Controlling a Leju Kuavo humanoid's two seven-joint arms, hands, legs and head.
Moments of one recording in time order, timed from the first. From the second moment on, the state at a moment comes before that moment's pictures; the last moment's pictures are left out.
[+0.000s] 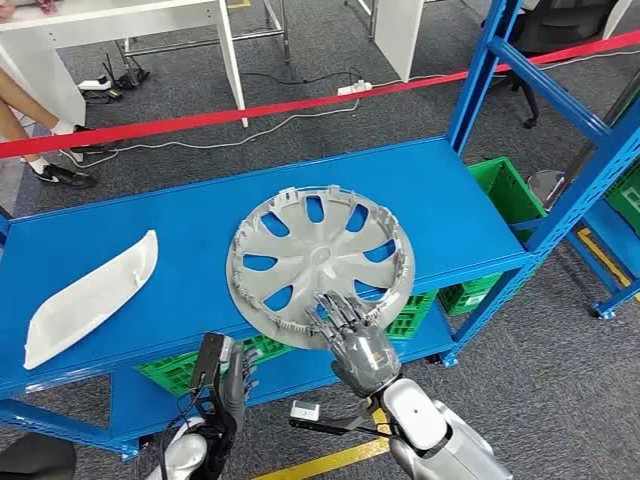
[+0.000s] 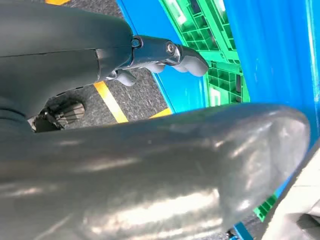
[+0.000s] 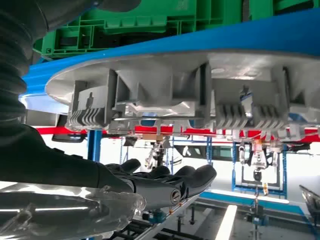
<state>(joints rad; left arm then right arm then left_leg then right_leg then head) -0.07 -0.11 -0.53 -1.08 0.38 0.28 0.13 -0.19 -0.10 0.77 -1.18 1.38 -0.45 0.09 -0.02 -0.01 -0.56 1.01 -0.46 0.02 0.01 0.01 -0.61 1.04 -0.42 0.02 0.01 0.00</state>
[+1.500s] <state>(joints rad) -0.11 -0.08 -0.54 -0.99 0.43 0.40 -0.11 -0.26 -0.07 0.84 -1.10 1.33 -0.59 0.06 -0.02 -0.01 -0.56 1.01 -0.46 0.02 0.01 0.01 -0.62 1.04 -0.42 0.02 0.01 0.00</state>
